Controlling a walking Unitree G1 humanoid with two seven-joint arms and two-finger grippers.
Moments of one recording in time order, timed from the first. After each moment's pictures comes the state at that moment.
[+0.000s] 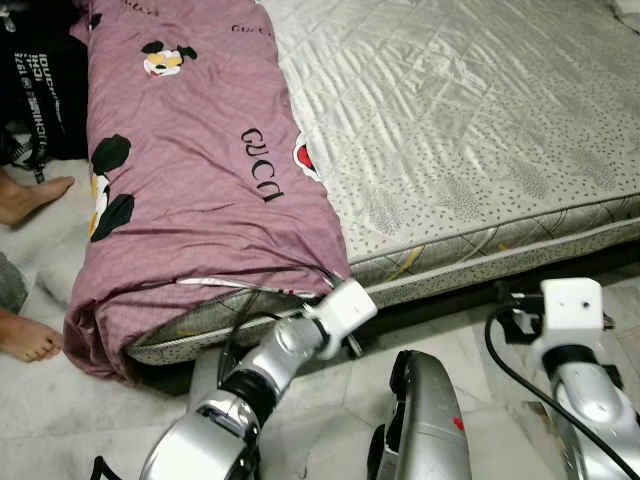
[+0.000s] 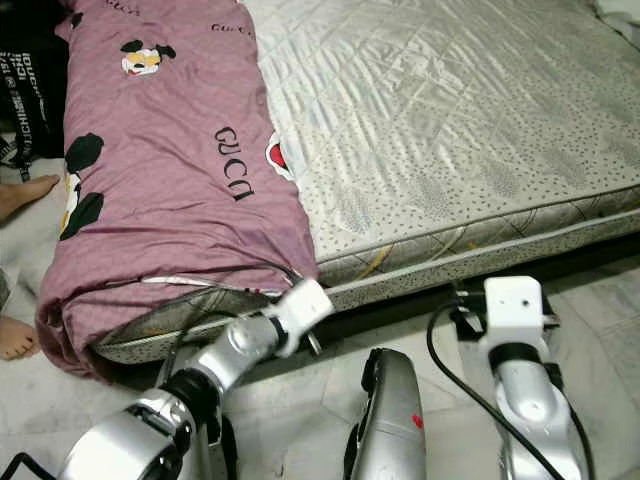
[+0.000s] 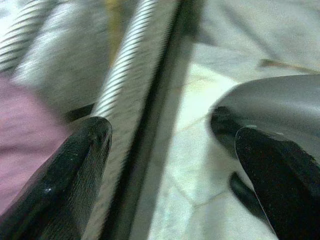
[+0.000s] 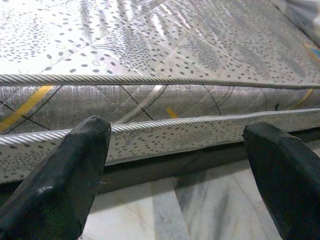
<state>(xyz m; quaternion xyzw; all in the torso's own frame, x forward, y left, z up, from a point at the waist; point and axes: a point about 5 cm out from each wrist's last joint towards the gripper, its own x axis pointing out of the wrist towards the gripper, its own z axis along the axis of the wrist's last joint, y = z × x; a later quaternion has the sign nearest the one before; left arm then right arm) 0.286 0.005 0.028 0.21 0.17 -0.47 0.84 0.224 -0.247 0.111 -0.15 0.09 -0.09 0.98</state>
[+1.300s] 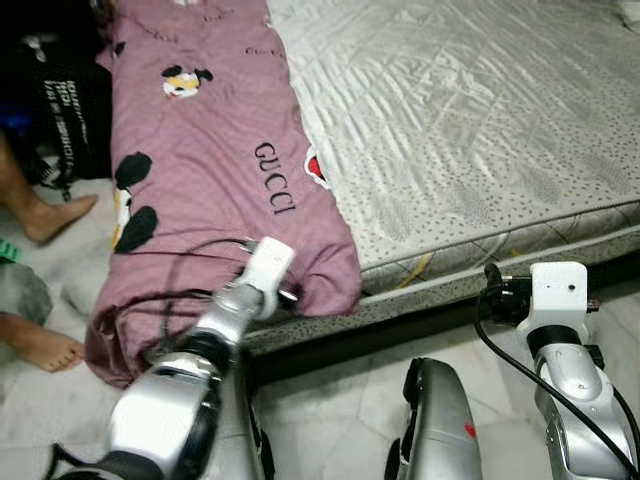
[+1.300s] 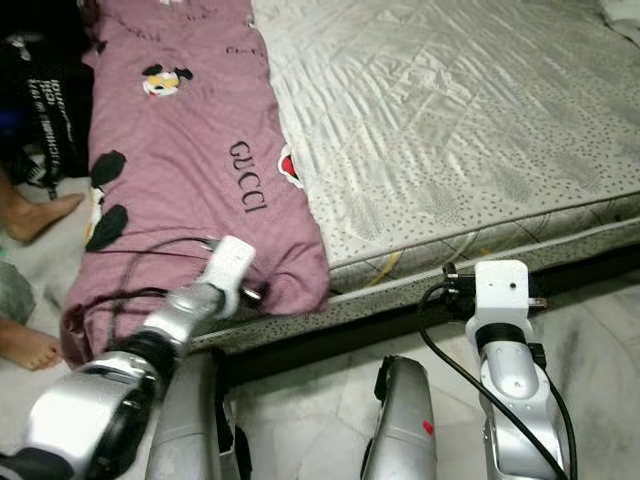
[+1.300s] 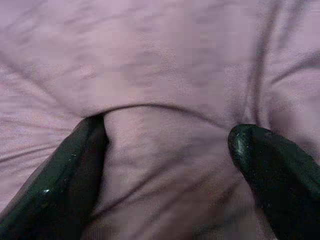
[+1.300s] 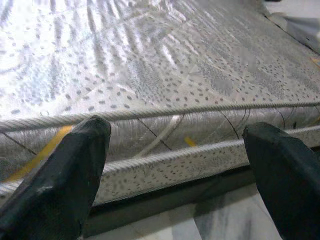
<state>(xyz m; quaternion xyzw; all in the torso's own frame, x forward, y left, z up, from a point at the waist) 0.332 0.086 0.035 0.15 0.27 -0.23 0.92 0.243 -0.240 0.114 -0.14 0.06 -0.09 0.98</state>
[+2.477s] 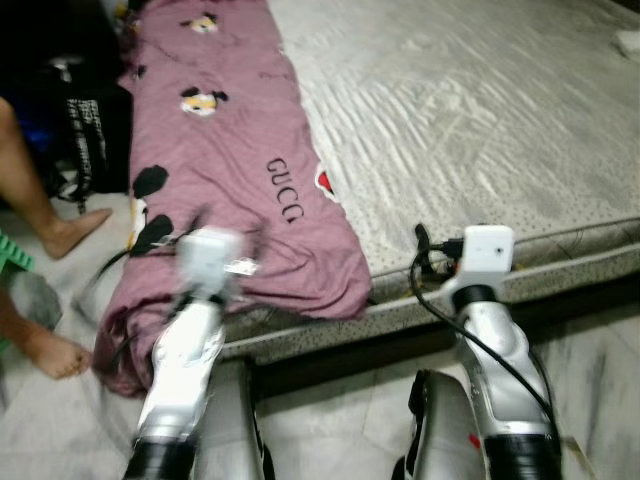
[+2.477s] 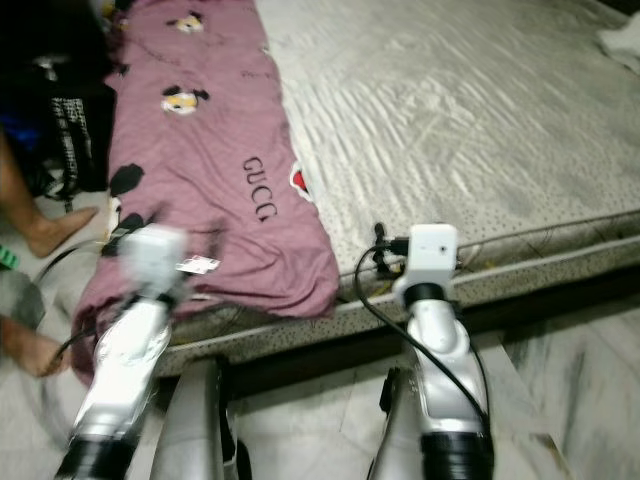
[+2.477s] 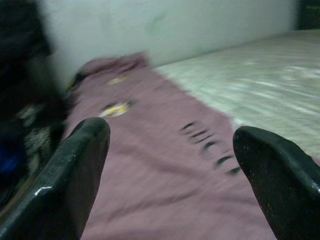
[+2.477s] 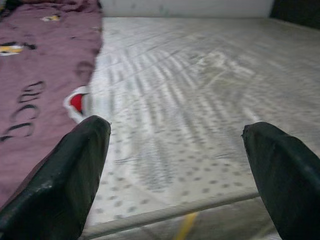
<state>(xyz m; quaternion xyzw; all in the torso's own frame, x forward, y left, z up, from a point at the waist) 0.268 0.156 0.110 0.07 -0.09 -0.01 0.99 0.288 -0.159 0.115 -0.02 0.00 -0.01 1.00</state>
